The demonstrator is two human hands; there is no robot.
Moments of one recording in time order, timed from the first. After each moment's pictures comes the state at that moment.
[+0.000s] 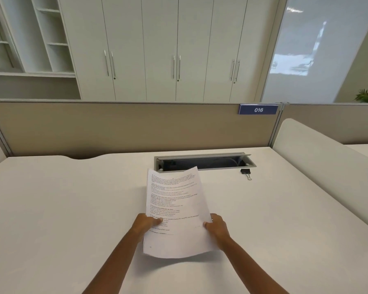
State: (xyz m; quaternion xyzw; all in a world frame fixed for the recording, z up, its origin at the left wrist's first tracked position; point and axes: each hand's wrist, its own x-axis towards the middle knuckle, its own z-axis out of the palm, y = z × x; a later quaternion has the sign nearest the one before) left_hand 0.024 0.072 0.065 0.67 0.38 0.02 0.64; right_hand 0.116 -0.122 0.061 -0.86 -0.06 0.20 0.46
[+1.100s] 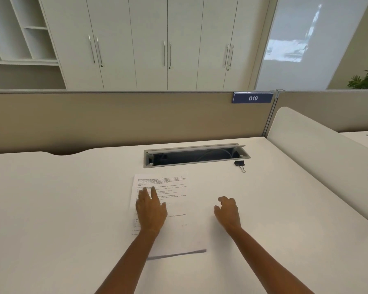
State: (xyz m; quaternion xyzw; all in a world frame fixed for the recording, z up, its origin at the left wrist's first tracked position) left_hand 0.080 0.032 0.056 0.93 0.33 0.10 0.12; right_hand 0.169 -0.147 0.058 -0.93 -0.06 0.08 0.35
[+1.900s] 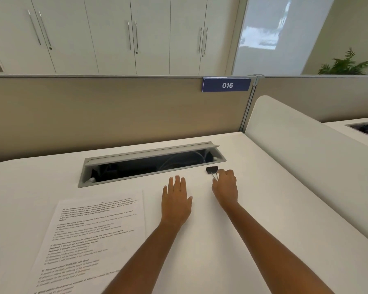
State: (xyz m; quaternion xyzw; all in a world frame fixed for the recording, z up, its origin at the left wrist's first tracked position) left_hand 0.298 -0.063 0.026 0.99 0.13 0.03 0.10; right_hand 0.385 -0.180 0.041 -0.97 -0.04 -0.07 0.25
